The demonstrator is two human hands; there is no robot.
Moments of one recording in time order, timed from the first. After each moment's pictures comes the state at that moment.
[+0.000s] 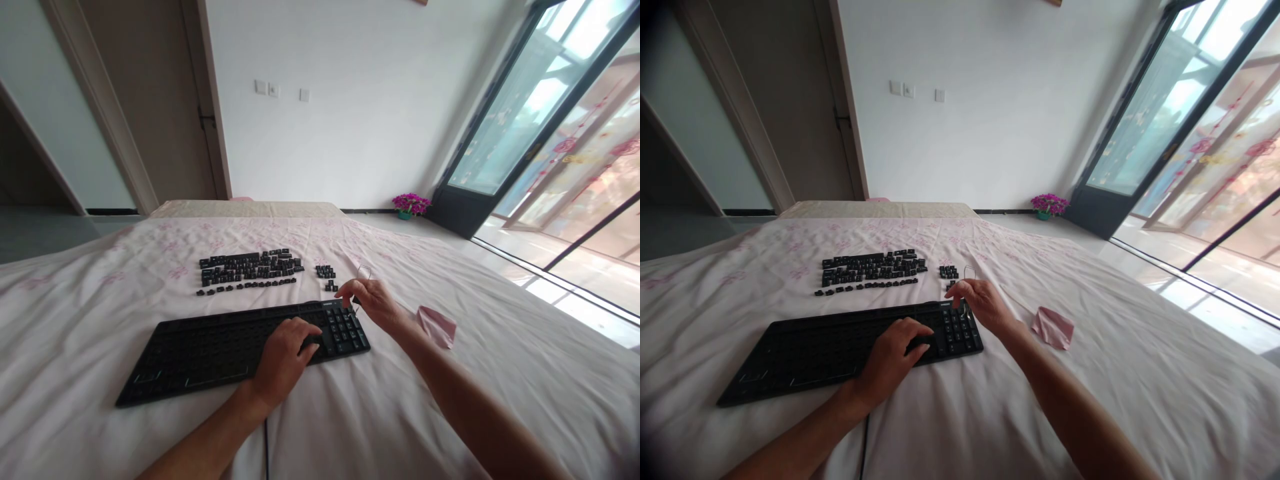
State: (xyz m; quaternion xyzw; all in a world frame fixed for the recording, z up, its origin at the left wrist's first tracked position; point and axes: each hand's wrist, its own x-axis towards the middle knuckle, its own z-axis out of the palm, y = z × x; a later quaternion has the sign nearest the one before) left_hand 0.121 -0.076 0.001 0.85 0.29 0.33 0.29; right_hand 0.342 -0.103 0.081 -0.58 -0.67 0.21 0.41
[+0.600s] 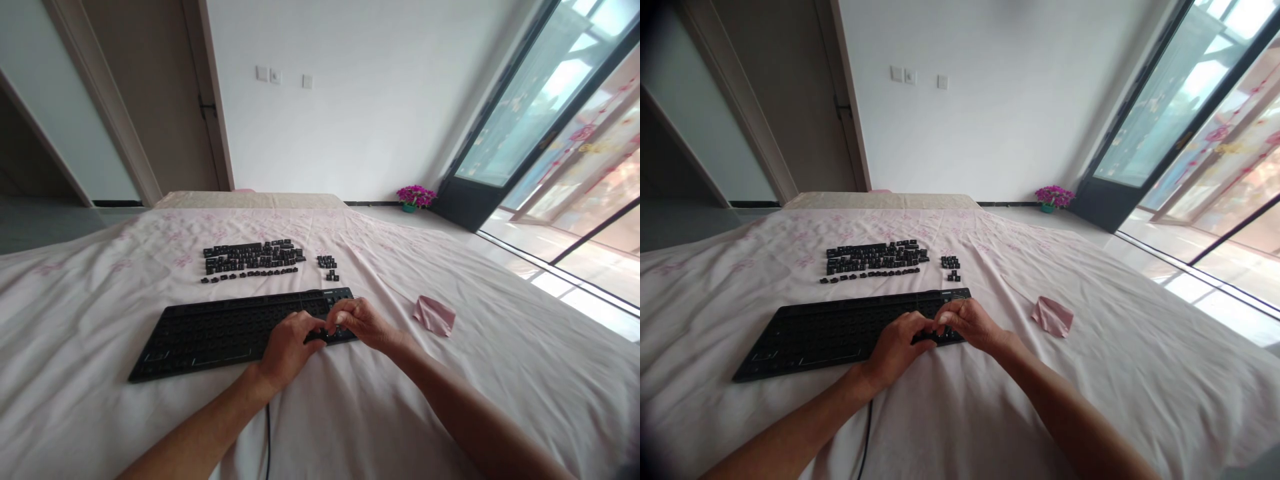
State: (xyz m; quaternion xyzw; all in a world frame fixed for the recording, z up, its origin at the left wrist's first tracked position) left_hand 0.124 -0.084 -0.001 0.86 0.30 0.29 0.30; right_hand 0.318 -0.127 0.042 -0.45 -0.73 0.35 0.37
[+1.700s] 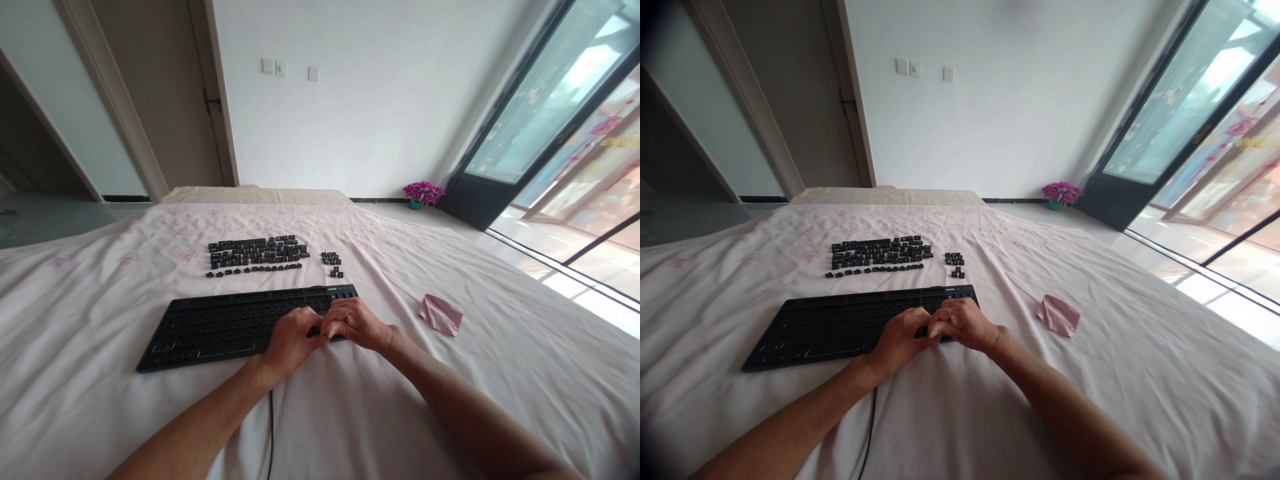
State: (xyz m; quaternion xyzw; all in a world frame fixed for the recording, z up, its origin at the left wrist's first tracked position) left_hand 0.127 -0.078 -0.001 0.87 0.32 0.26 0.29; right_hand 0.311 -0.117 0.035 -0.39 -0.85 0.19 0.29
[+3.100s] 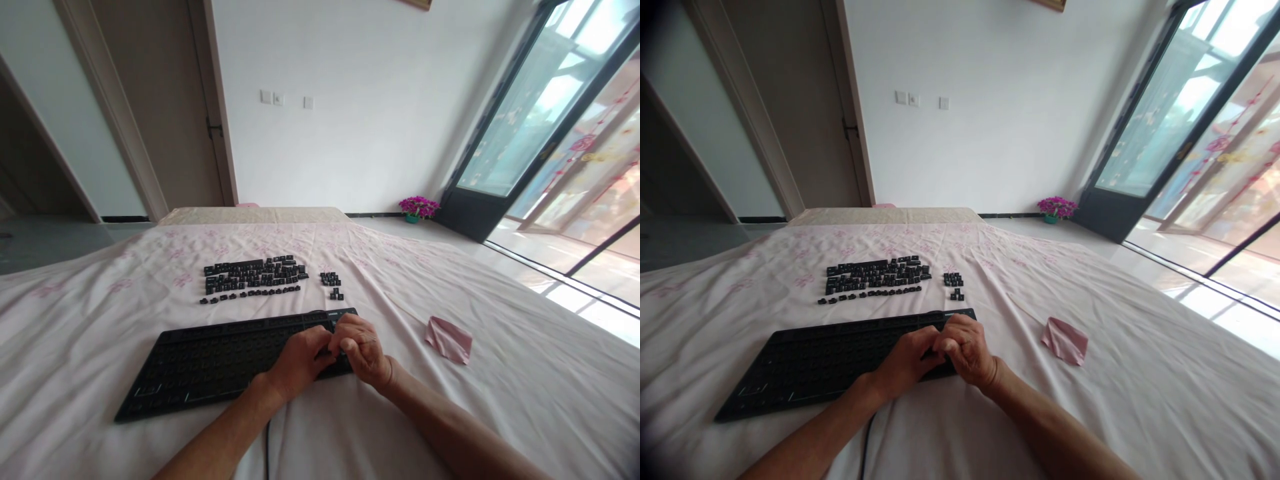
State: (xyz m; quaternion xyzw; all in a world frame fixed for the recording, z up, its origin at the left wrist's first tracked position) left_hand 0.147 -0.057 0.005 0.87 0.21 0.26 0.37; right_hand 0.307 -0.119 0.026 -0.42 -0.77 0.08 0.47
